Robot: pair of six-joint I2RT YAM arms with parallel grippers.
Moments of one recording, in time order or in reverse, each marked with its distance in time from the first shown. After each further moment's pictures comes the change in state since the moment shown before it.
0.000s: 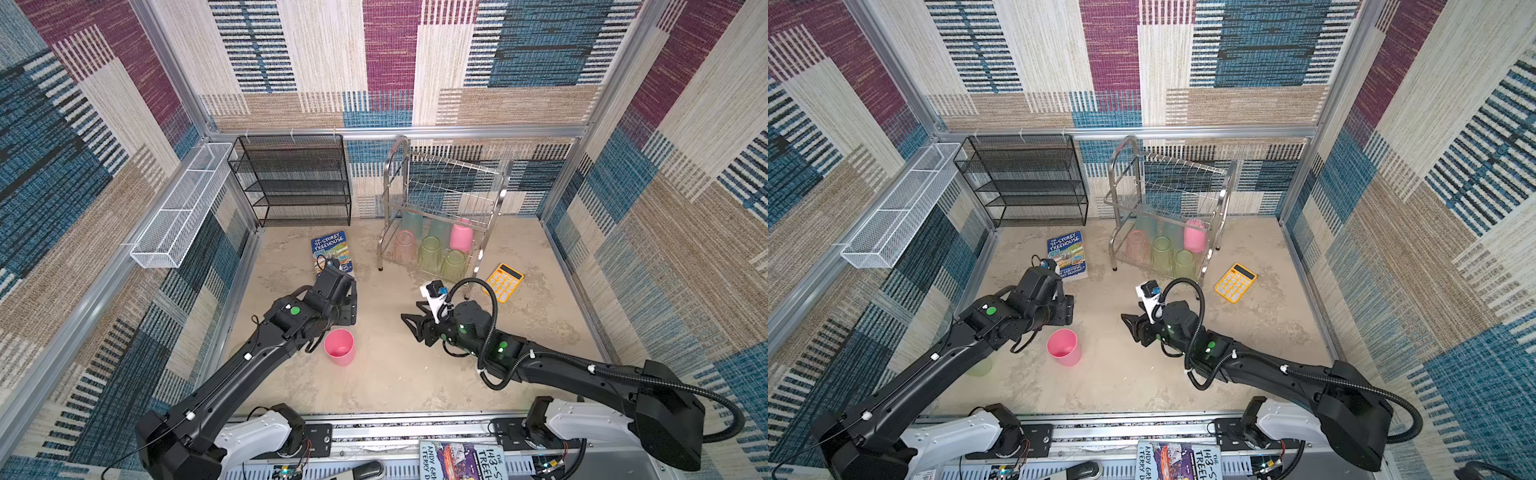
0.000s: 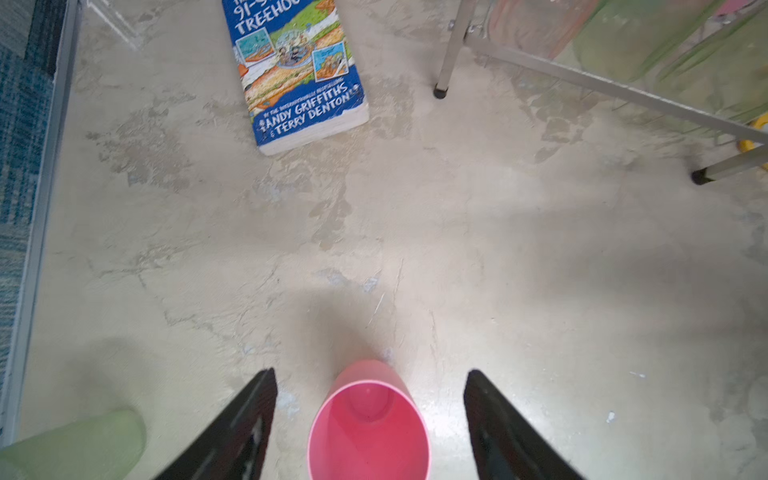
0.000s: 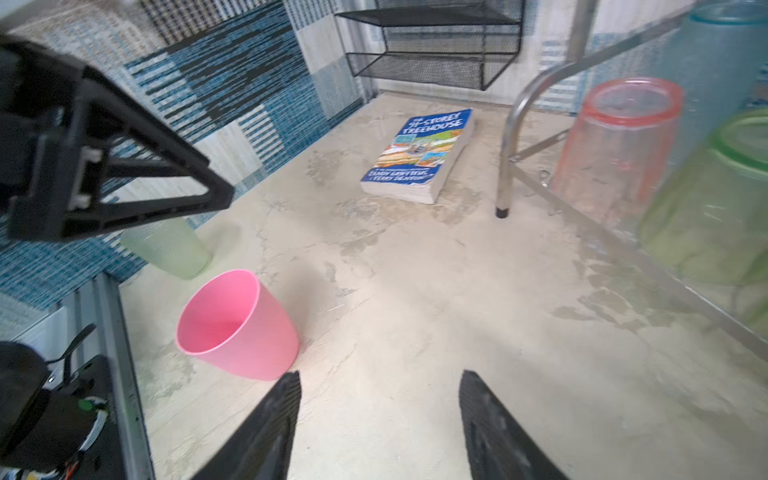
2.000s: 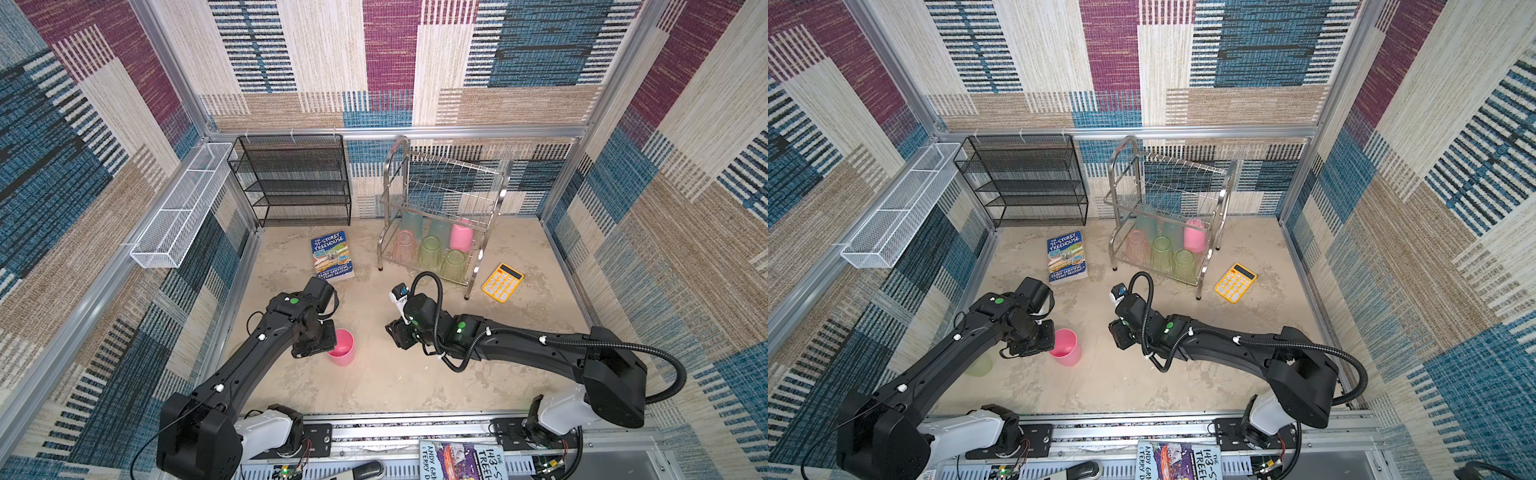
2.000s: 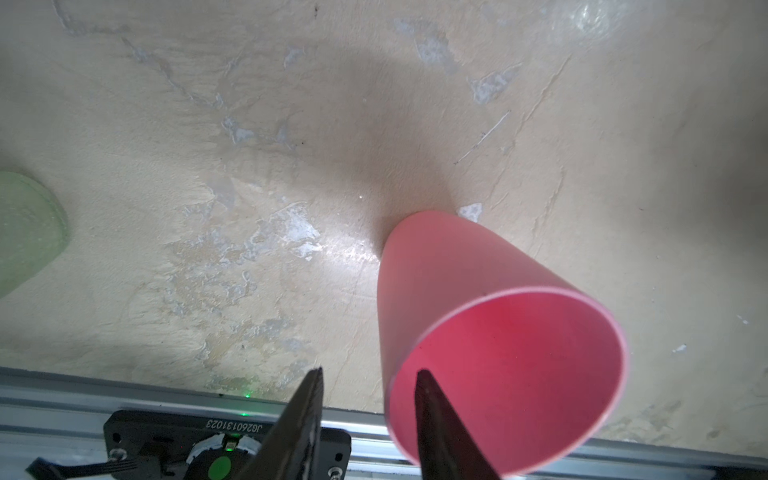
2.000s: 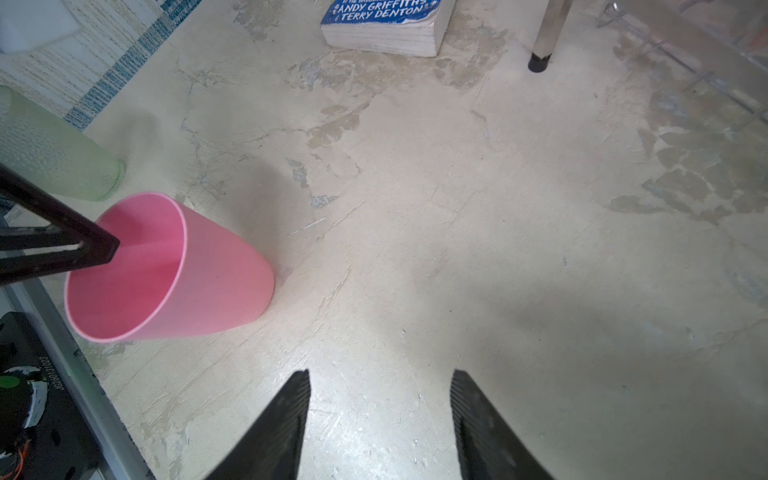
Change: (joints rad) left arm 0.234 0.089 -0.176 -0.194 0.310 -0.133; right arm 0.064 0.297 0.320 -0.451 0.088 0.142
